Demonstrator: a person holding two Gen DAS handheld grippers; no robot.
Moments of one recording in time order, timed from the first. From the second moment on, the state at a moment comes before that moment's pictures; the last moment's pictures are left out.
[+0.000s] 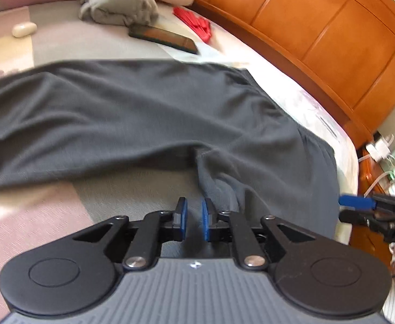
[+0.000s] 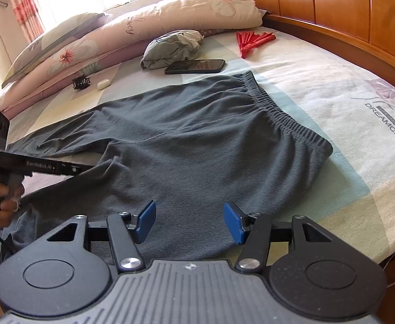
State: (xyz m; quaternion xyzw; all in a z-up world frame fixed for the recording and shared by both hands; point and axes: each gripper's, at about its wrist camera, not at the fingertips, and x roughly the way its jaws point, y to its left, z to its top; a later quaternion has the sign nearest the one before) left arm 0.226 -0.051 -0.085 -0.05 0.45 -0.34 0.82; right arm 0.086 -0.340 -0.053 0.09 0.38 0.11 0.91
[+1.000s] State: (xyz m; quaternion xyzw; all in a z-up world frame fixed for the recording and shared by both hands) left arm 0.214 -0.041 -0.068 0.07 0.41 -0.29 0.86; right arm 0.083 -0.329 -0.051 0.06 0.38 0.12 0.92
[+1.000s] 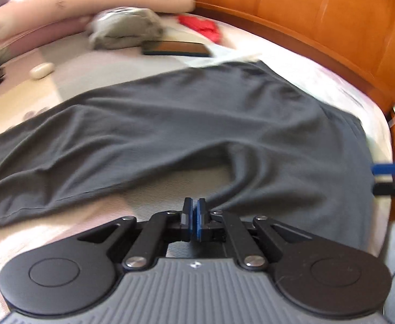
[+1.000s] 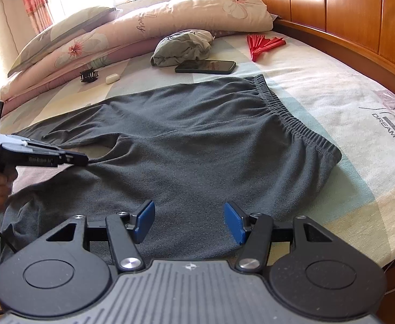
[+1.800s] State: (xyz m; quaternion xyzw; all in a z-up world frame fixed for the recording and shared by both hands) left arm 0.168 0.045 -0.055 -0.02 0.44 -0.24 0.87; right arm 0.082 -0.297 -0.050 0.04 0.38 0.16 0.91
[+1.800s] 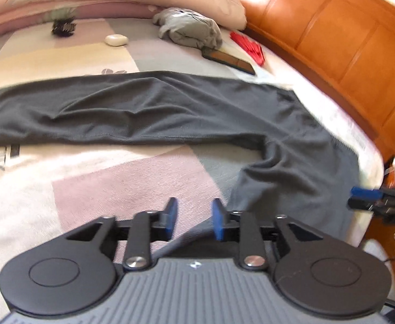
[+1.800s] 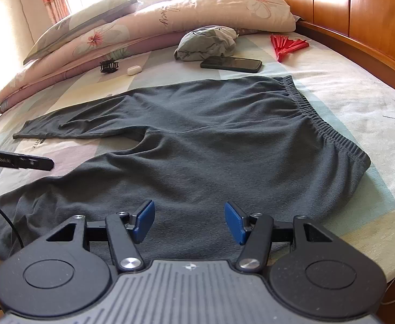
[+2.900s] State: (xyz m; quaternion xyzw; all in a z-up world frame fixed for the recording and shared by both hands) left arm 0.119 0.091 -0.073 -0.09 0.48 -0.17 0.86; right arm 0.170 -0.148 -0.055 -0.05 0.45 0.33 0.83
